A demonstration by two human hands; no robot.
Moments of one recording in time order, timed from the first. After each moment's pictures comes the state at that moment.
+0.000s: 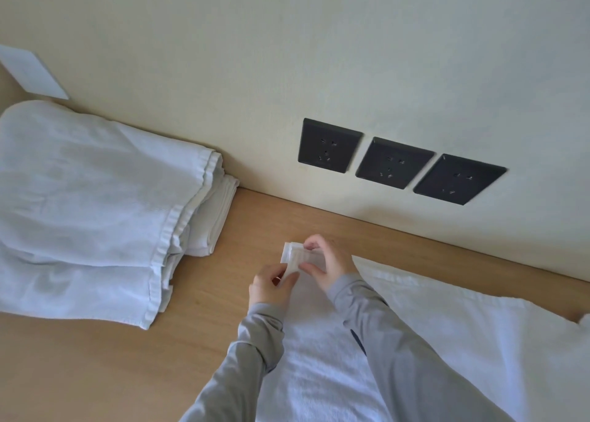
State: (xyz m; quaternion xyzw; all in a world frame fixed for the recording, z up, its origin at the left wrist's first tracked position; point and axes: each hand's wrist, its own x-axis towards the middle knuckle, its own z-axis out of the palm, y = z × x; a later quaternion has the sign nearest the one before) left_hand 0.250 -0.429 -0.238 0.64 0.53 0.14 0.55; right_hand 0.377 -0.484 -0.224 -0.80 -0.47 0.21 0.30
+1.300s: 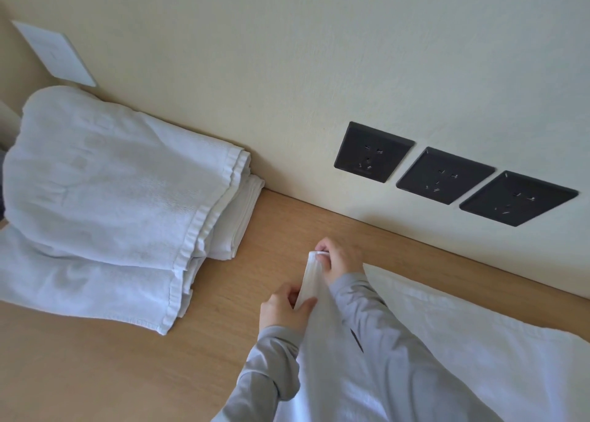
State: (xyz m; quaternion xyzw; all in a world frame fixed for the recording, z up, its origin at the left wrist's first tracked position) left_hand 0.229 -0.422 -0.253 0.65 0.54 0.07 0.53; right_hand 0.373 -0.433 -0.249 -0.86 -0.45 0.17 0.17
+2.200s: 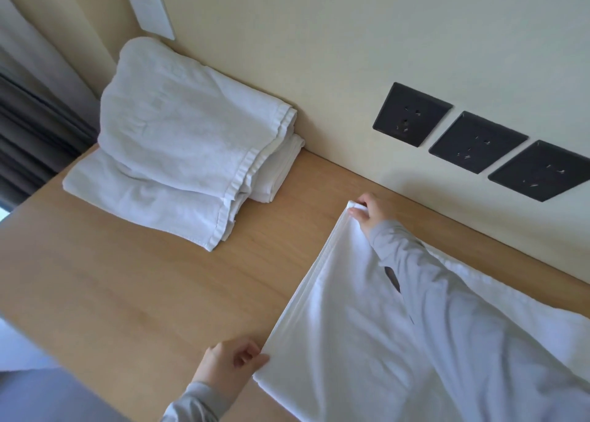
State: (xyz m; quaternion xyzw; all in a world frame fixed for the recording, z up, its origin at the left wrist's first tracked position) left_hand 0.052 -0.515 -0.240 0.67 0.55 0.01 0.49; right_hand 0.383 -0.440 -0.222 -0.85 -0.43 0.24 0.19
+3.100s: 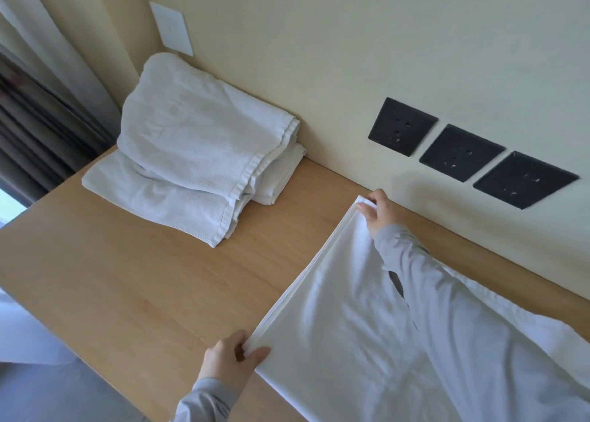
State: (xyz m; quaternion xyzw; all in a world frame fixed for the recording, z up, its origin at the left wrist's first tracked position) left_hand 0.051 -0.539 -0.242 0.62 0.63 0.04 0.47; right_hand 0.383 -0.455 -0.207 -0.84 -0.44 0.17 0.27
